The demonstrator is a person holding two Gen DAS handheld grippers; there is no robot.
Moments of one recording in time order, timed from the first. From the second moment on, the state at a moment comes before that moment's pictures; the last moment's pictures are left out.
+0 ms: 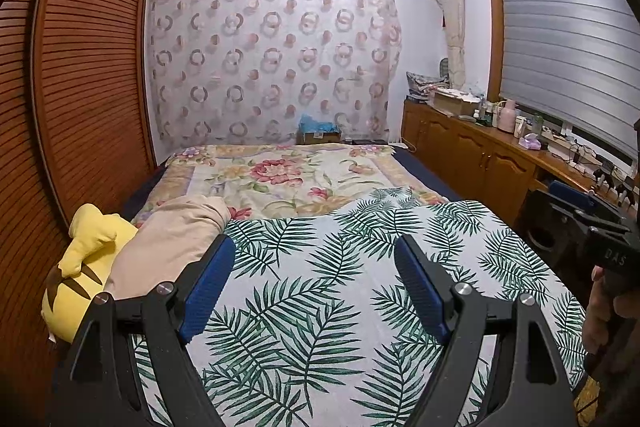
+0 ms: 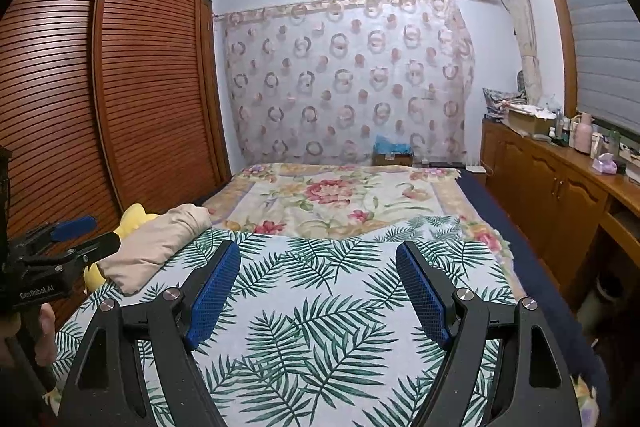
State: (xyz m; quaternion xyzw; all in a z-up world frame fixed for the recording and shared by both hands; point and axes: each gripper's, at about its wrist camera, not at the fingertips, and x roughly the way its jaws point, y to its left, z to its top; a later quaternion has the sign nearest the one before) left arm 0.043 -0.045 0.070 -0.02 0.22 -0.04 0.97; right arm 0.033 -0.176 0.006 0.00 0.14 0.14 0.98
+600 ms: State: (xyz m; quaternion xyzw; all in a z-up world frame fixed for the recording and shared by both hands) left arm 0.040 -0.040 0.078 -0.03 0.21 -0.04 0.98; right arm 0.028 -0.185 0.009 -0.01 0.14 0.14 0.98
